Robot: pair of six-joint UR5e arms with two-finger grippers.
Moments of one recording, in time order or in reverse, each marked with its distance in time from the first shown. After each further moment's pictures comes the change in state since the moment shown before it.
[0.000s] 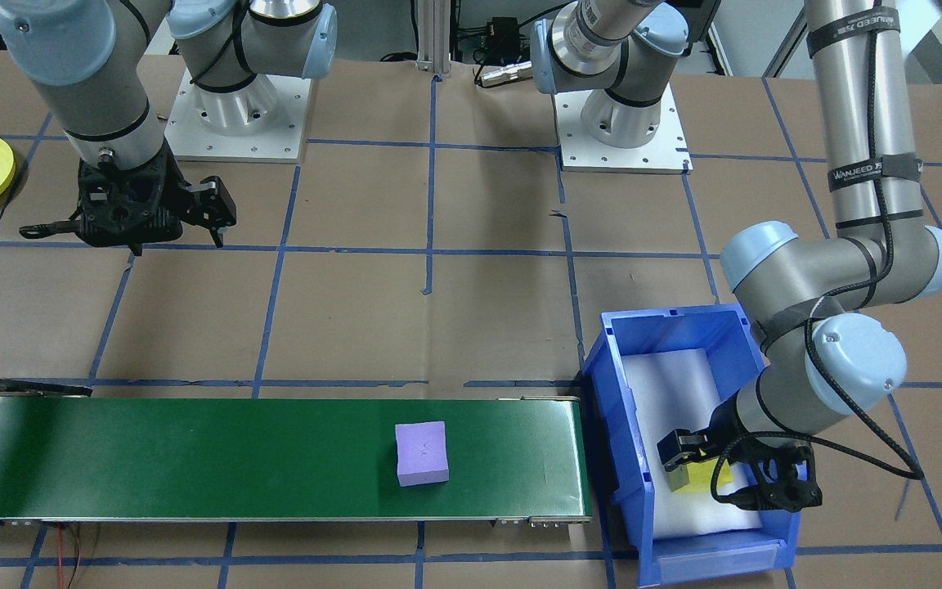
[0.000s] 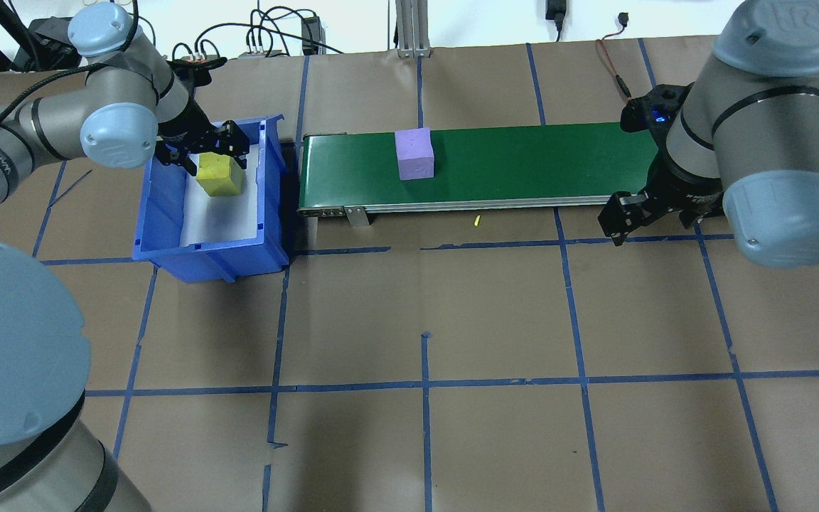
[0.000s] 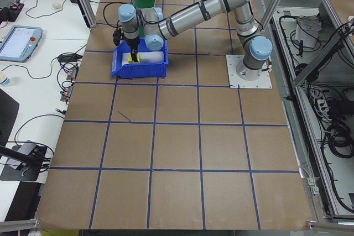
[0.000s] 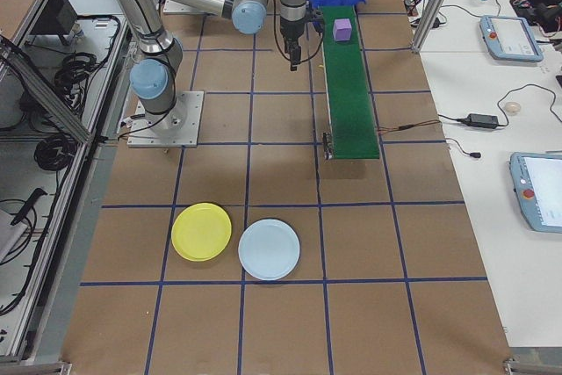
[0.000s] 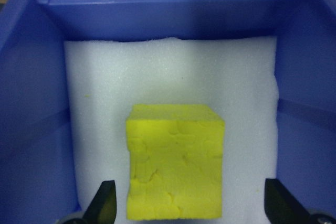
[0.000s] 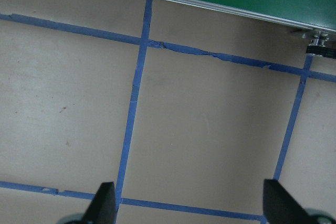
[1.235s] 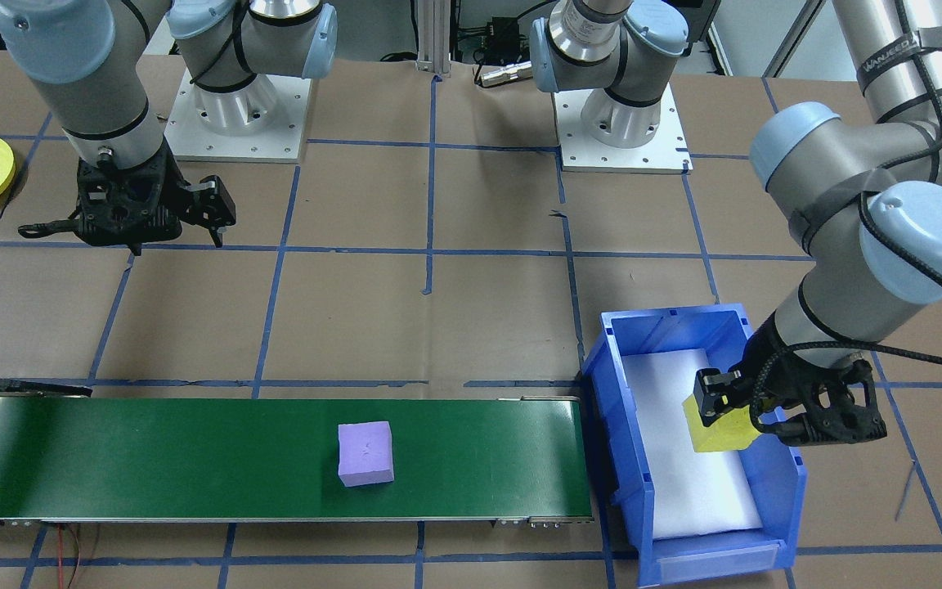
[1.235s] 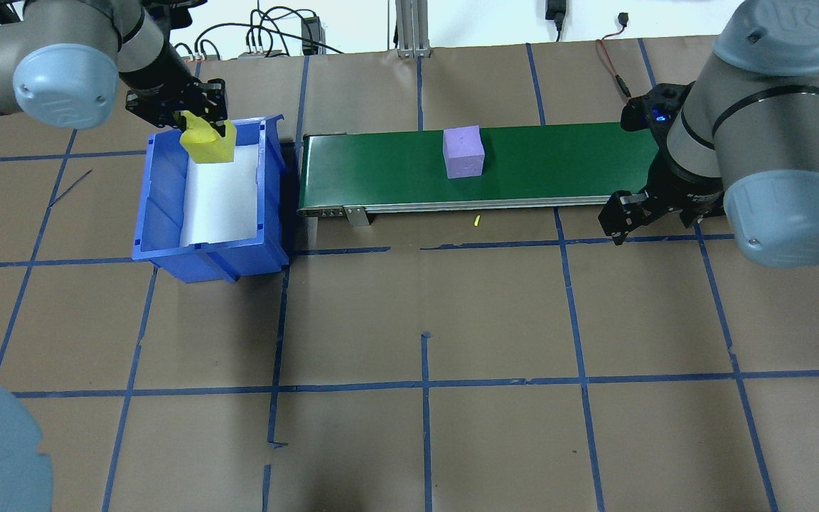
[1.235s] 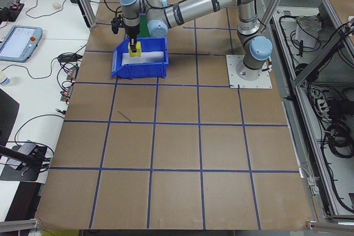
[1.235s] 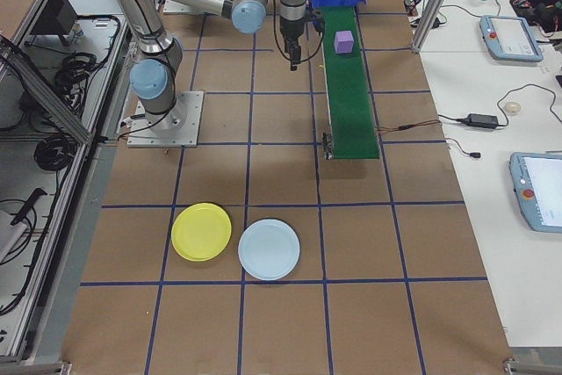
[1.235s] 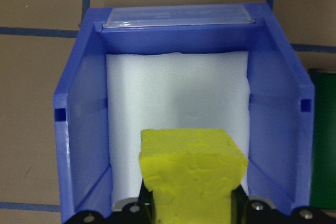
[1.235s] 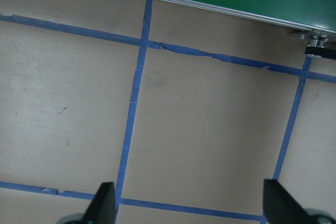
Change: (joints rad) left arm -0.091 0.215 0.050 -0.190 0.009 -0.081; right arm 0.000 -0.001 -0.002 0.000 0.000 0.000
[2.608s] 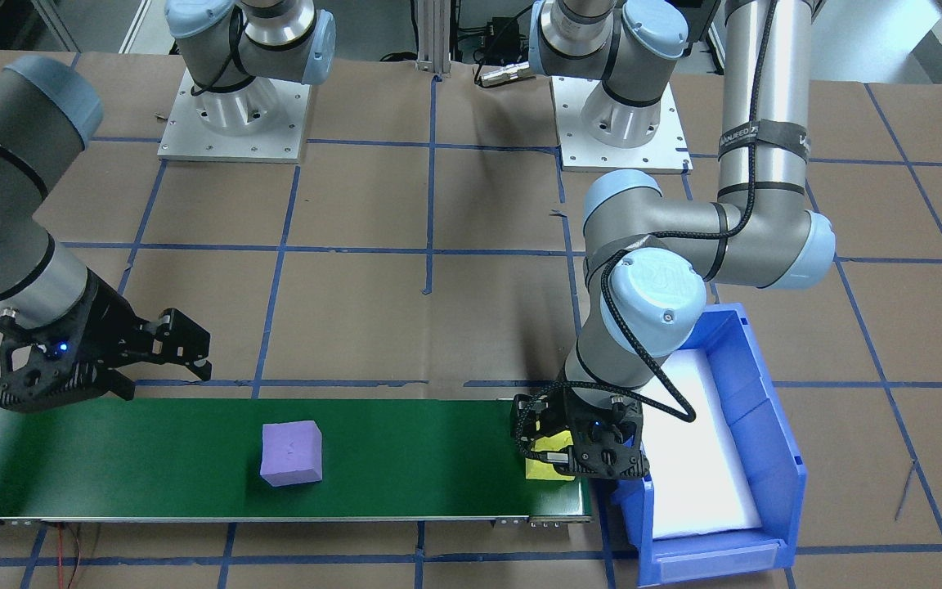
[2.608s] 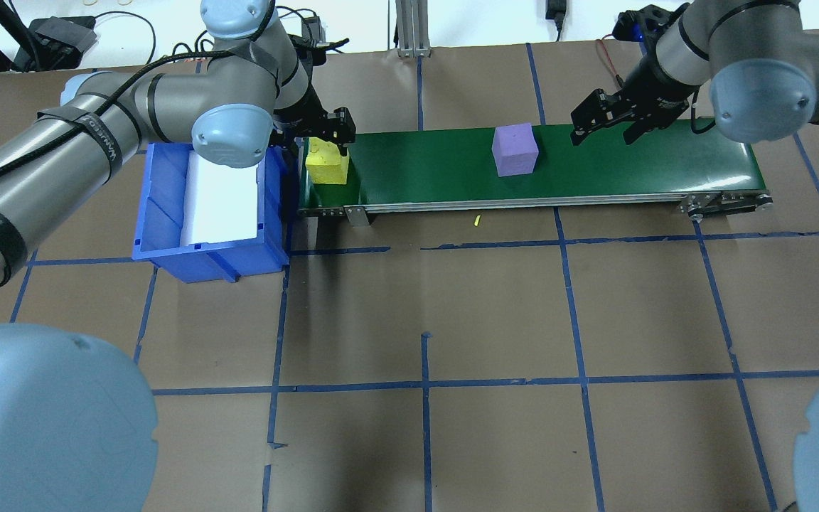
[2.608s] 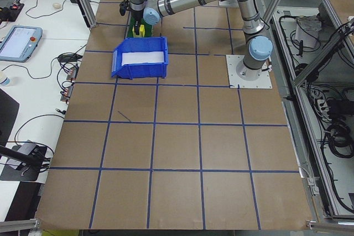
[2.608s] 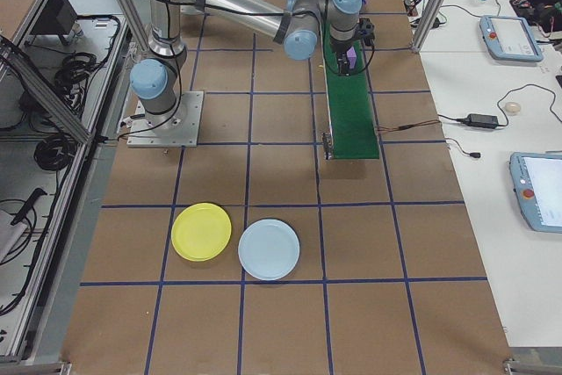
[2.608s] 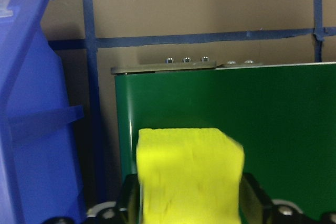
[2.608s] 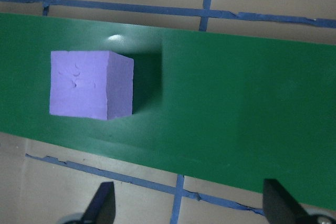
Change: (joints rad) left arm -0.188 -0.150 -0.015 0.193 -0.006 -0.097; right arm -0.086 0.402 -0.288 -0.162 0.362 -0.014
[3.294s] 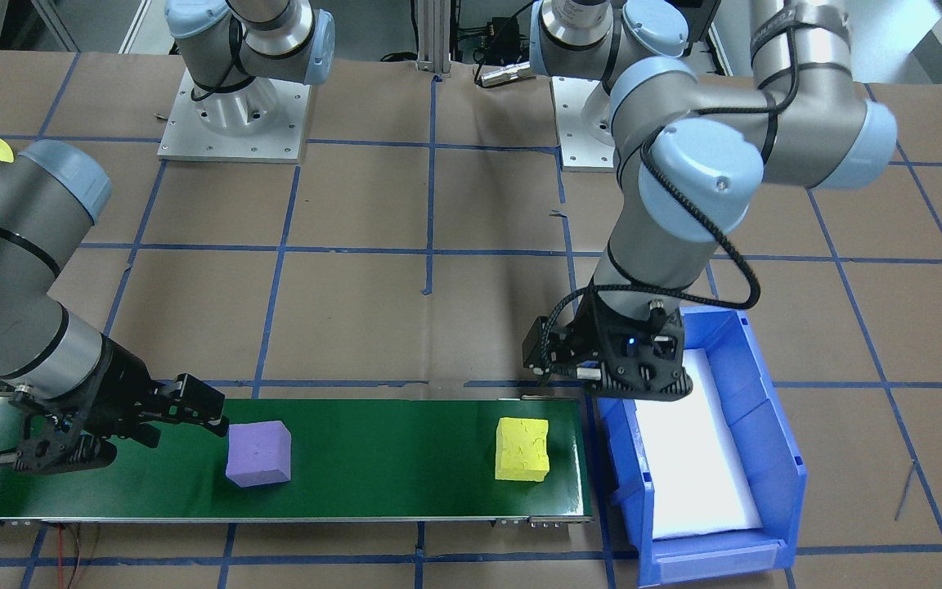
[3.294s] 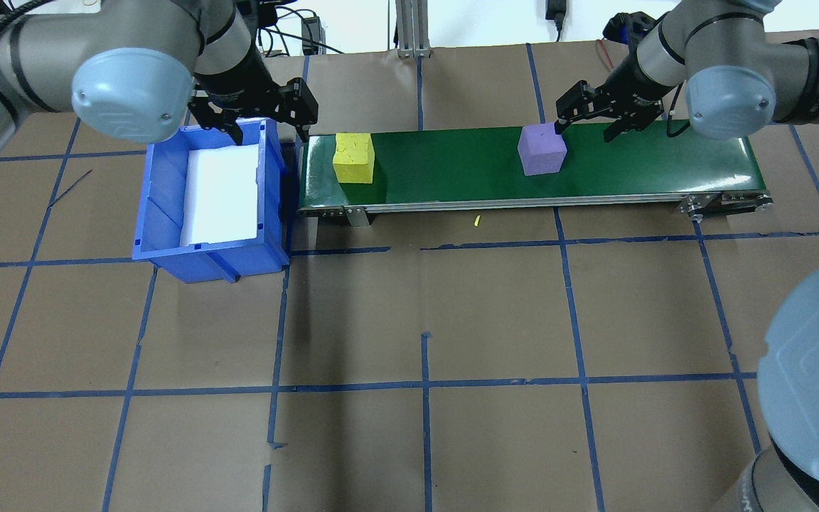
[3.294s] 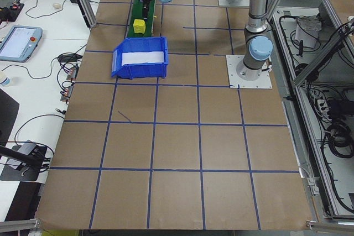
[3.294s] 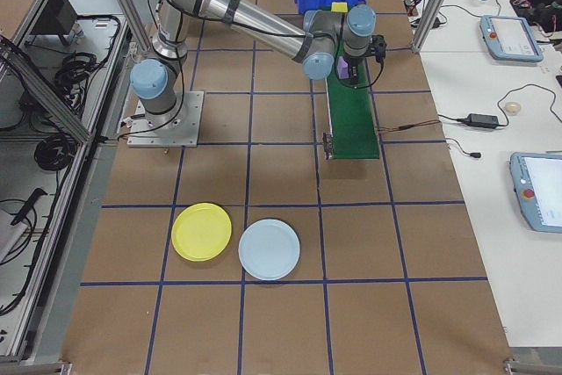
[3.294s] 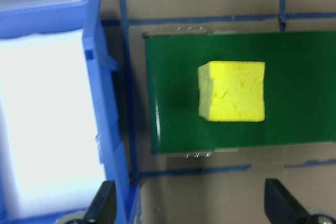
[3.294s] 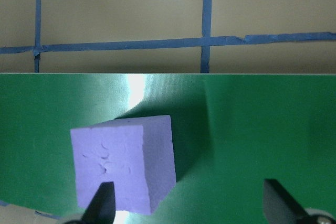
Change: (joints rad) left arm 0.043 0.281 -0.010 -0.323 0.051 0.010; right arm 0.001 0.105 -0.065 -0.050 0.051 0.140
